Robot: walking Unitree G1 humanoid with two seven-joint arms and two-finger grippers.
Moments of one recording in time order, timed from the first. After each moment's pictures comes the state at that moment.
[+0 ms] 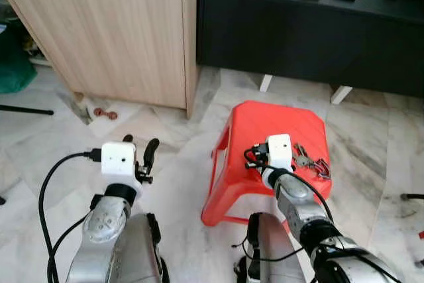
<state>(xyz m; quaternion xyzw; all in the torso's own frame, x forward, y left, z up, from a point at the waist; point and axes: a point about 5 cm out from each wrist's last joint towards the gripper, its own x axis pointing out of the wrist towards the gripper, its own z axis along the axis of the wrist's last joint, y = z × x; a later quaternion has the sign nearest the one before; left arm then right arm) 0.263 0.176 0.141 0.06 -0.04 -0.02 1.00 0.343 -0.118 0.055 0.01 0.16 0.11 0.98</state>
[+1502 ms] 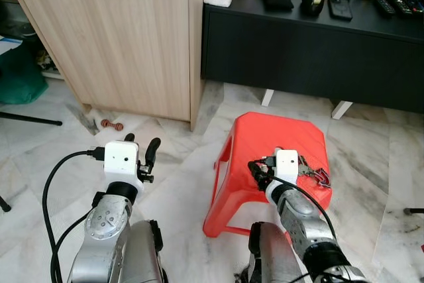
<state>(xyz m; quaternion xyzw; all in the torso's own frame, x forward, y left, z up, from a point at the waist) 0.264 0.177 0.137 0.07 -0.05 -0.02 1.00 0.317 -0.125 0.033 0.08 0.21 0.09 0.97</state>
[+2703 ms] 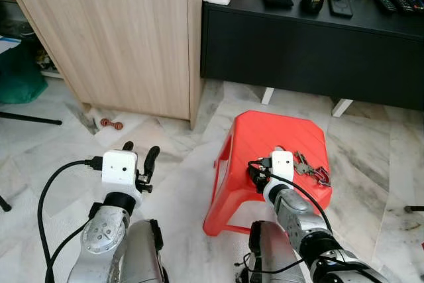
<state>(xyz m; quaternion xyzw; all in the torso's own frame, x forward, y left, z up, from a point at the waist) 0.247 0.177 0.133 0.07 -0.03 -0.02 1.00 0.323 -0.124 0.027 0.07 0.24 0.07 0.97</state>
